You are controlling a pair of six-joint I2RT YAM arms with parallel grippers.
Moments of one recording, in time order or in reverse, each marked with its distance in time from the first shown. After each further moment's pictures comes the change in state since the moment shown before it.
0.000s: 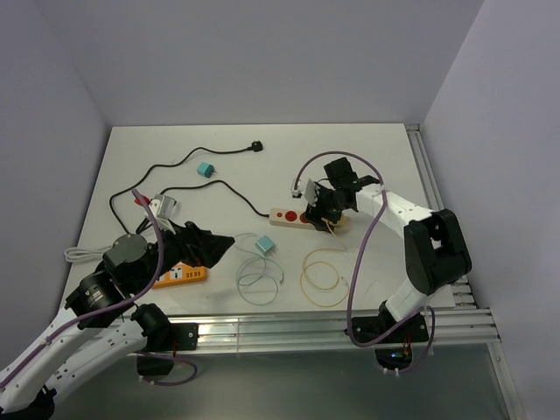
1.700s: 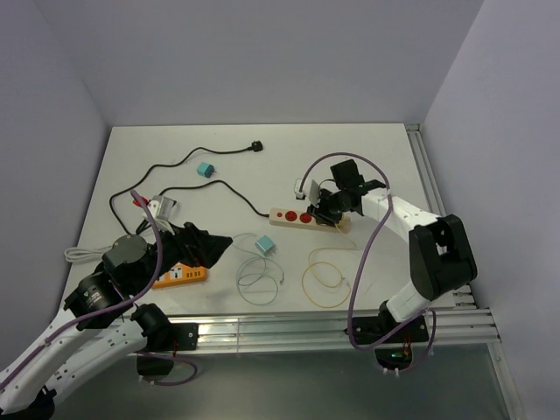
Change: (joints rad) left arm 0.000 -0.006 0.000 -0.023 -0.027 0.015; right arm -0.037 -0.061 -0.069 0.082 -0.094 -0.078
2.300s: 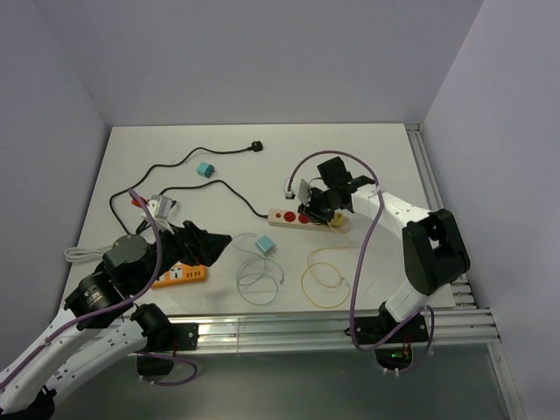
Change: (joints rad) left arm 0.000 0.003 0.000 -0.001 -0.025 -0.018; right arm 0.080 0.062 0.090 -0.047 0.081 0.052
